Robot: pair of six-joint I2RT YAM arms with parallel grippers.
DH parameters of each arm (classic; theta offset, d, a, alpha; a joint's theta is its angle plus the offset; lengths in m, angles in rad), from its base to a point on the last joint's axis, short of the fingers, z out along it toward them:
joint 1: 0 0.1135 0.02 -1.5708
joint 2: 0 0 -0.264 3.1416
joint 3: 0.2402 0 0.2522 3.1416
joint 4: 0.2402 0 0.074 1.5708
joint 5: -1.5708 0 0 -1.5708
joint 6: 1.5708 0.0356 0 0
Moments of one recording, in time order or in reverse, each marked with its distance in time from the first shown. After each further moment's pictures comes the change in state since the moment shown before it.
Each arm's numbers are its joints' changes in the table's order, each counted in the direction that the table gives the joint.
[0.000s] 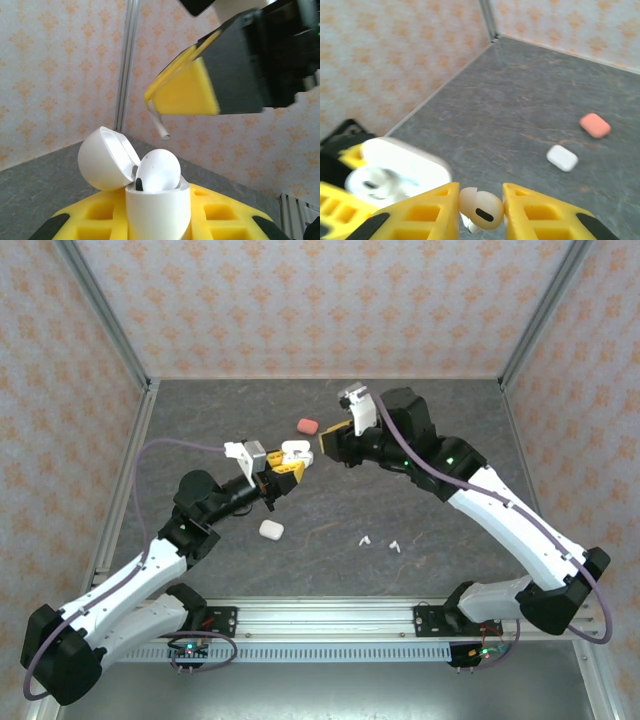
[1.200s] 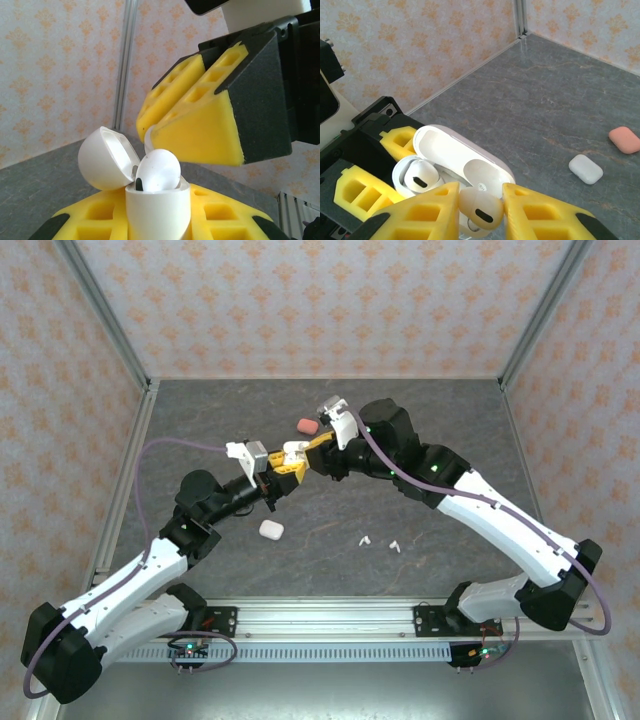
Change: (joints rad) left arm -0.007 0.006 0.000 -0.004 0.000 0.000; right arm 0.069 0.020 -0.044 -0.058 0.012 -0.064
